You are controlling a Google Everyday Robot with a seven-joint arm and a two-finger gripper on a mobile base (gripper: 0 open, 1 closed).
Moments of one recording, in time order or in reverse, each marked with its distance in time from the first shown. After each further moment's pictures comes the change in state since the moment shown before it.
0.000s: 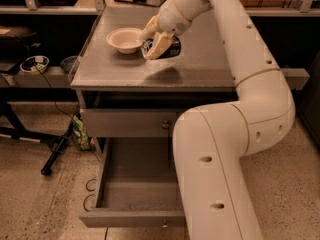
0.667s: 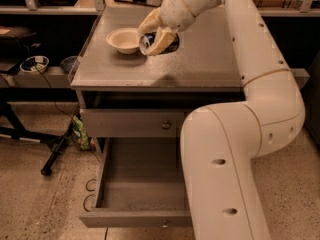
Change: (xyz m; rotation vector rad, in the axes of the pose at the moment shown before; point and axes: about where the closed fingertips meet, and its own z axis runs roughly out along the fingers) arm -0.027 0.012 -0.024 0.002 -0.110 -0.132
